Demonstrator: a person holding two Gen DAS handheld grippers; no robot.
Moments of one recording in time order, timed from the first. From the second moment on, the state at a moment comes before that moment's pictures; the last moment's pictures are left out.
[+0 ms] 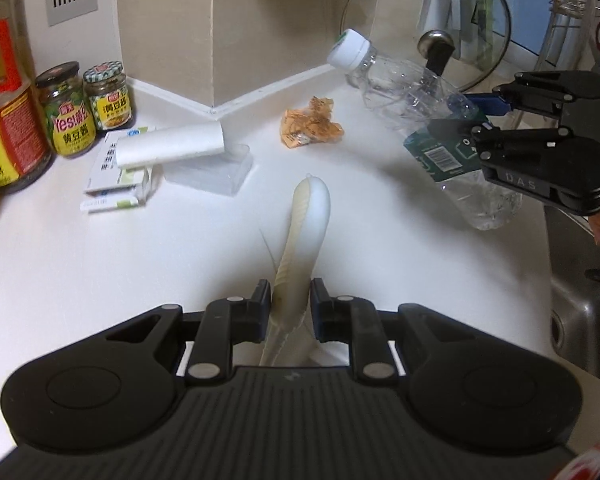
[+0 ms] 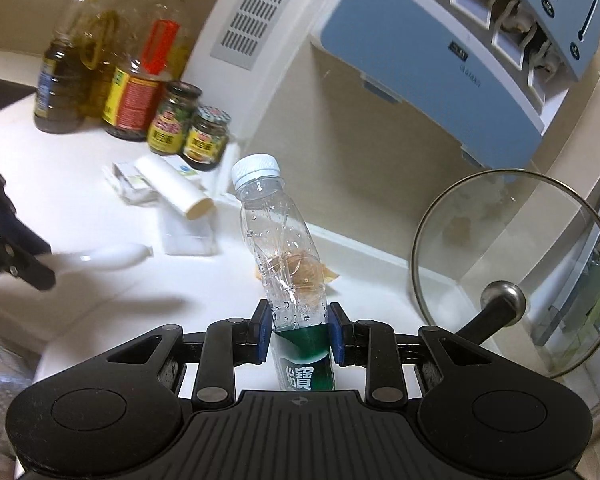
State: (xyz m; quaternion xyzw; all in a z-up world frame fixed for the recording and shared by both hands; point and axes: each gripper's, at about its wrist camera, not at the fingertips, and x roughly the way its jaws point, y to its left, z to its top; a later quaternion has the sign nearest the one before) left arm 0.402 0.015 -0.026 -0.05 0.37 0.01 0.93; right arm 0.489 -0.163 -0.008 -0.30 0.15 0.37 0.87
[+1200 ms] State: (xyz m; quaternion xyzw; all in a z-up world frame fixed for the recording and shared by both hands) left arm 0.211 0.011 -0.101 -0.11 0.42 0.07 0.90; right arm 0.279 -0.161 -0.081 -0.15 0.35 0.39 0.84
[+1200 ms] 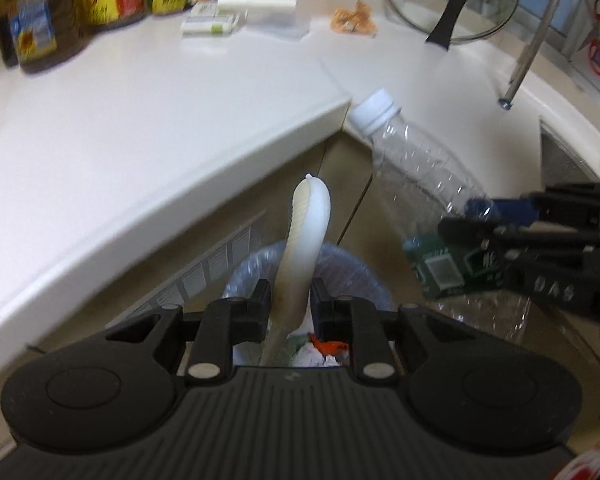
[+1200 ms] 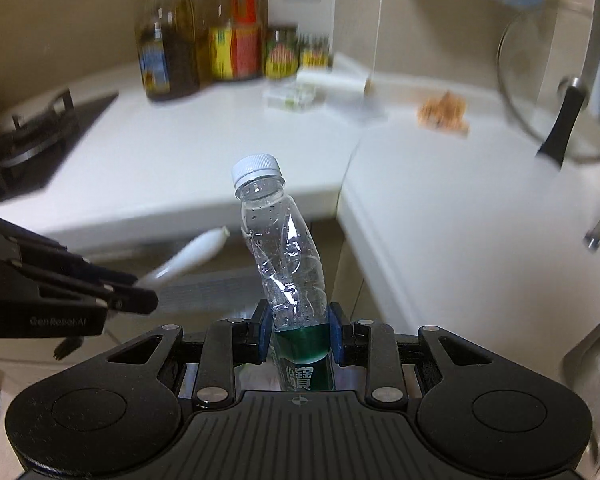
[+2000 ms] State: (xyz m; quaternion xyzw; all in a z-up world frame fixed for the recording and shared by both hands) left arm 0.237 0.002 -0.203 -0.16 0.49 0.13 0.85; right arm 0.303 -0.158 -0.212 -0.17 0.44 0.39 0.79
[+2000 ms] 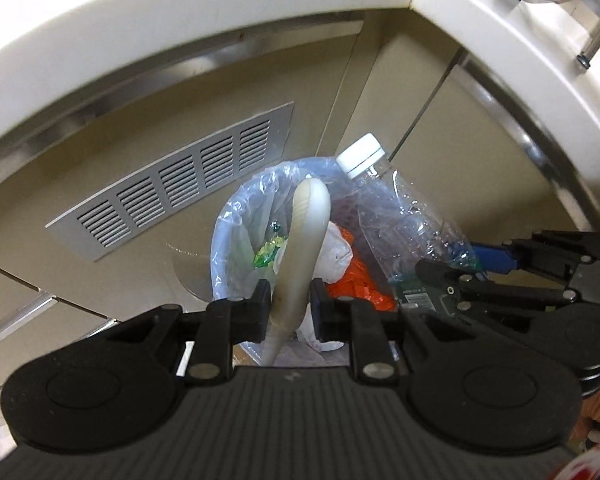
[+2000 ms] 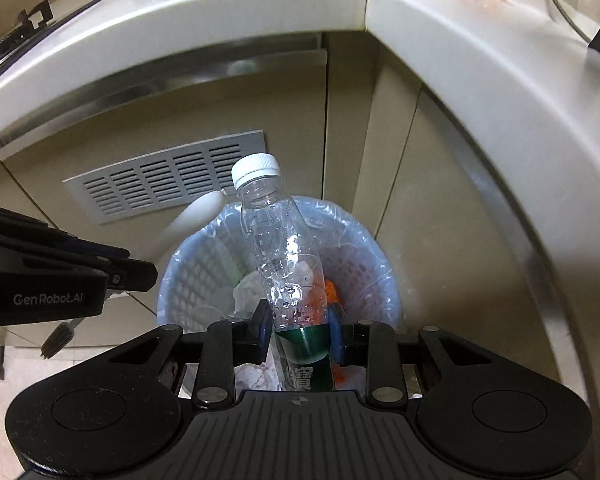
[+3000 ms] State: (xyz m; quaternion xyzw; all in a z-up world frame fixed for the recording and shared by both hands) left arm 0.278 0.005 -0.258 -0.20 0.51 0.13 0.83; right arm 0.336 -0.140 -0.253 -0.16 0.46 0.38 0.78
